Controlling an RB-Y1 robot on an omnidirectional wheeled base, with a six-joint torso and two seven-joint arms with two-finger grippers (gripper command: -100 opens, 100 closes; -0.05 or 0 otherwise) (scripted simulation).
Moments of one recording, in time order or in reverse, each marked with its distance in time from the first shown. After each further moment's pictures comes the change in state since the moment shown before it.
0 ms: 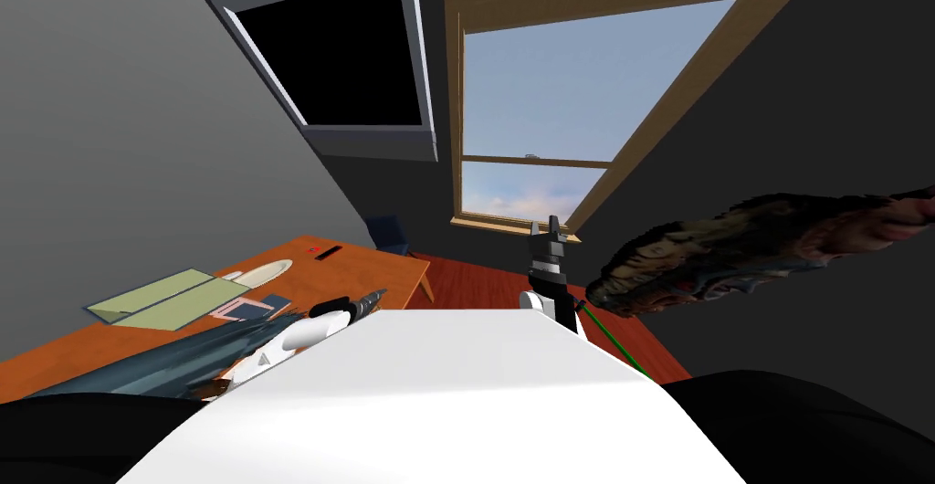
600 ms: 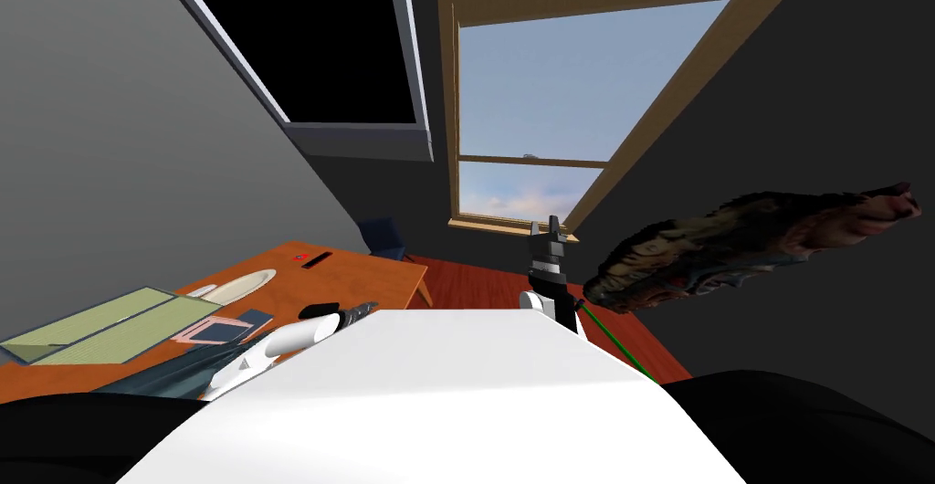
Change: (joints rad) left arm 0.000 0.064 0.003 0.081 0.102 0.145 -0.071; right arm 0.000 0.000 0.000 0.000 0.000 0.000 0.000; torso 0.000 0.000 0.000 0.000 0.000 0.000
